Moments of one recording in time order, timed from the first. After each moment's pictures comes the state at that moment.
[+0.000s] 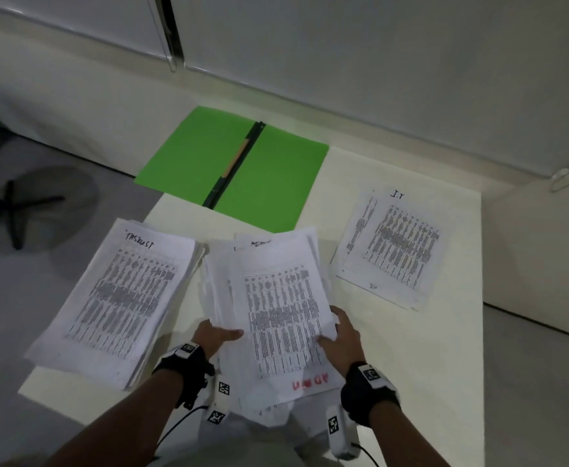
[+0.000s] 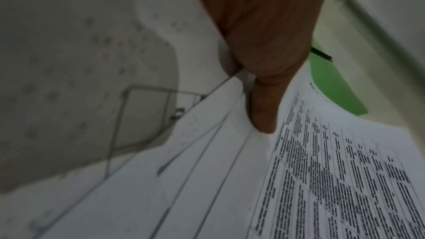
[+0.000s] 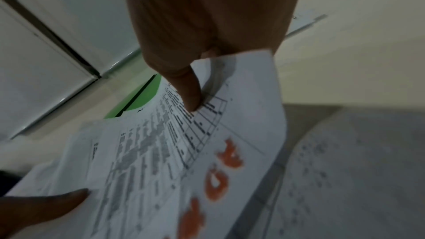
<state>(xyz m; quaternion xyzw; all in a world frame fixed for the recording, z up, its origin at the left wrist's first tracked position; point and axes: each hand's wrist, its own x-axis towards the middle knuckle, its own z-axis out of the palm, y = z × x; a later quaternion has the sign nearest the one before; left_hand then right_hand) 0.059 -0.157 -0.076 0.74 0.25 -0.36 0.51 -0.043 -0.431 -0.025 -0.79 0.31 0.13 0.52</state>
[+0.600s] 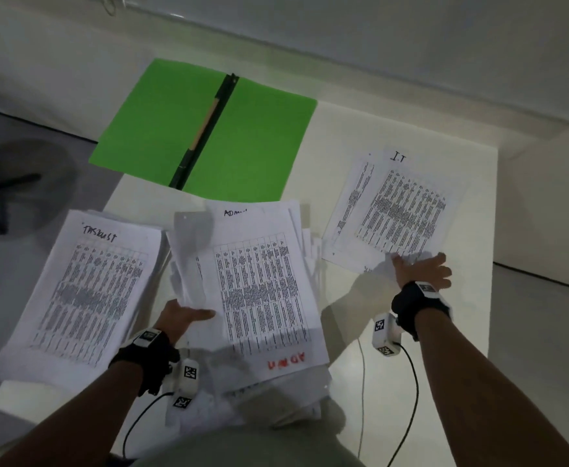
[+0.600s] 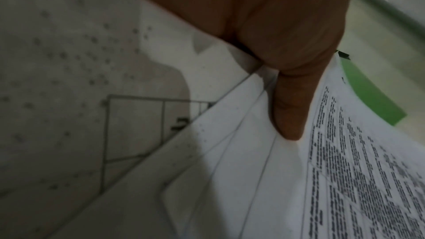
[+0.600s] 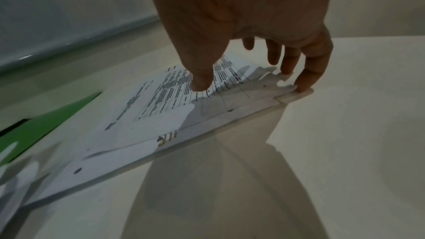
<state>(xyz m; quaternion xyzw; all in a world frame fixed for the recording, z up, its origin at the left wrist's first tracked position) 0.100 -0.163 -0.072 0.74 0.26 -0.35 0.52 0.040 -0.612 -0.047 -0.74 0.62 0.08 0.26</state>
